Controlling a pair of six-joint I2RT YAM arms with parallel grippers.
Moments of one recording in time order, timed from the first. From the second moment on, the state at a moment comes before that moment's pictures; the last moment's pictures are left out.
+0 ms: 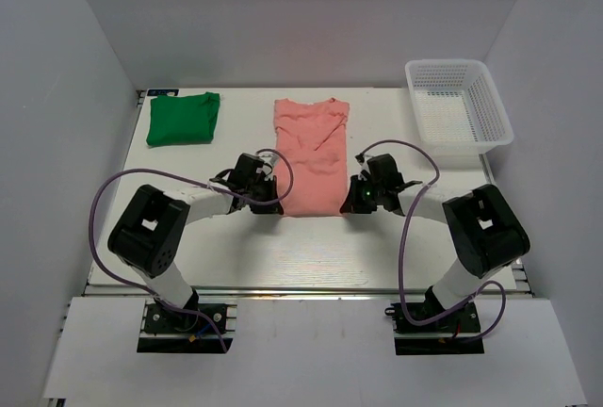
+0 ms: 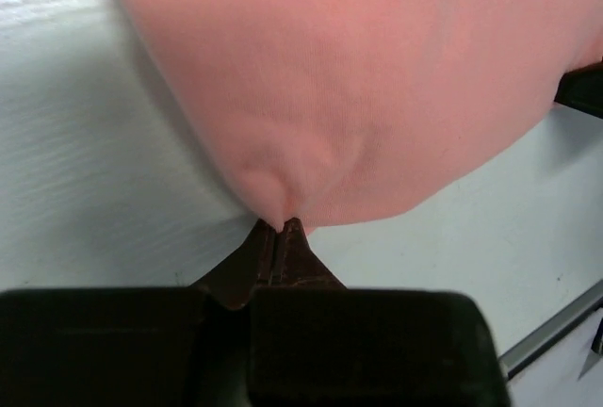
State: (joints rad) left arm -0.49 1.66 0.82 -0.07 0.27 -0.43; right arm 0.46 1.64 0.74 0.02 -0.33 0.42
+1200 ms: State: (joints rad) left arm -0.61 1.10 0.94 -0.55 0.51 -0.45; right arm 0.48 0.89 0.79 -0.56 -0.39 0.42
